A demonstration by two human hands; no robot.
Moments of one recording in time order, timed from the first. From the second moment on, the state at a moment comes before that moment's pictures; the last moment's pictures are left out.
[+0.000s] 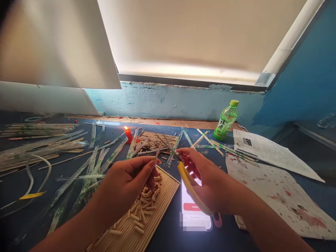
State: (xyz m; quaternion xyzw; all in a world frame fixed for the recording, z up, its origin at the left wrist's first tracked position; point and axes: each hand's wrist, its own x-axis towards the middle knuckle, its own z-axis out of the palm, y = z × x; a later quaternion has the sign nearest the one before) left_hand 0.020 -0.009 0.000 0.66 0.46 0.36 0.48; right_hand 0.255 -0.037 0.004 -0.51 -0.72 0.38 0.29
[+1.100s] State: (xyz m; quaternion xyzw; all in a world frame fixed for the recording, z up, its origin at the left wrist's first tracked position) left_hand 0.019 -0.015 -0.004 0.79 0.44 0.35 0.25; right_hand 0.235 -0.057 0.004 -0.53 -0.73 0.37 0.23
